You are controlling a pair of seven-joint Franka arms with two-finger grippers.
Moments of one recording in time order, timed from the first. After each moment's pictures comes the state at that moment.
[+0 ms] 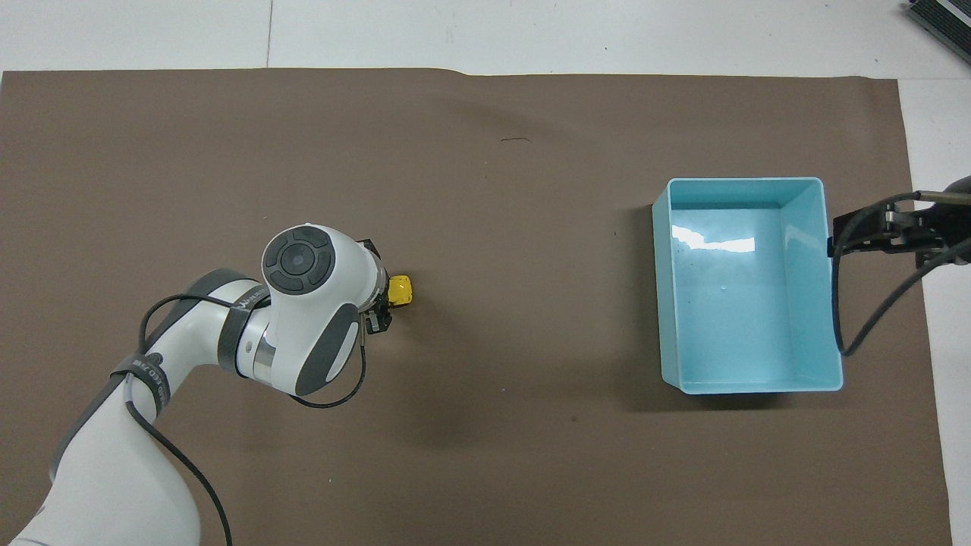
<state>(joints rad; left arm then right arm) -0.46 0.28 -0.02 -2.05 -0.06 2.39 -2.17 -0.09 0.02 0.09 -1.54 0.00 1.52 0.15</state>
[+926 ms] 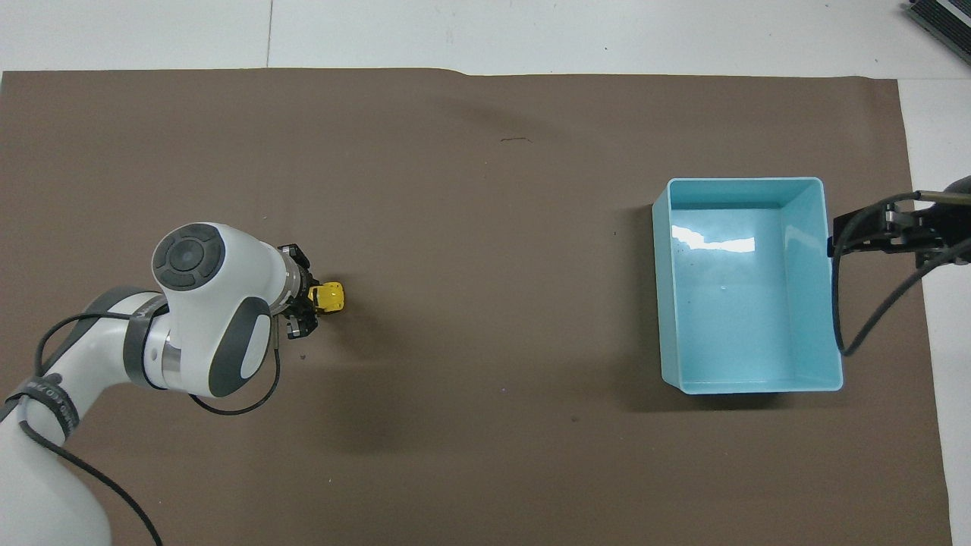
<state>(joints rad) -0.26 0.18 -0.02 -2.18 -0.07 2.37 -1.92 -0.09 0.02 0.09 -1.53 0.00 1.52 0.15</state>
